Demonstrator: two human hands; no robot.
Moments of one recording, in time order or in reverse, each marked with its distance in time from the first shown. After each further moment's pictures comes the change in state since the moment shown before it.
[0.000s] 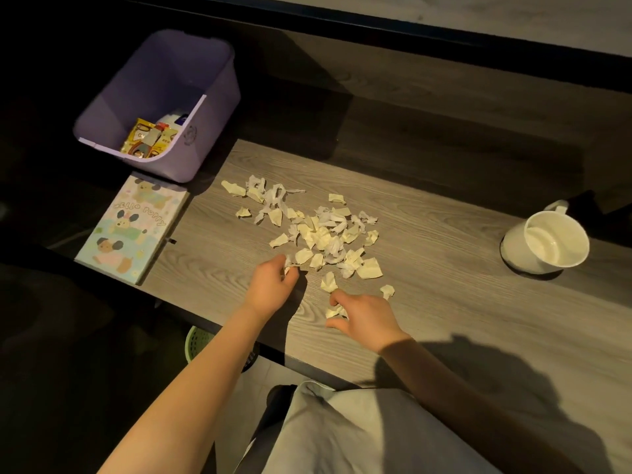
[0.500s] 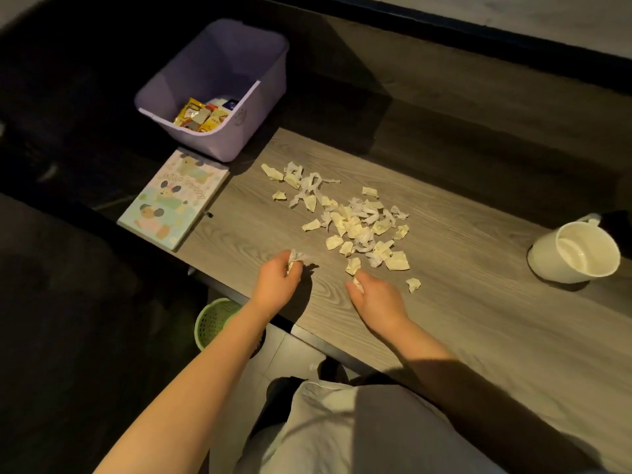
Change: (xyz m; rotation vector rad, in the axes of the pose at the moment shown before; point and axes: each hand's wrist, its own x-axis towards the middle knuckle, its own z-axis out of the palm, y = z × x) left_hand -0.040 -0.030 -0.021 -0.154 0.094 -0.058; right_hand 0.005 -0.032 0.007 0.109 0.131 0.106
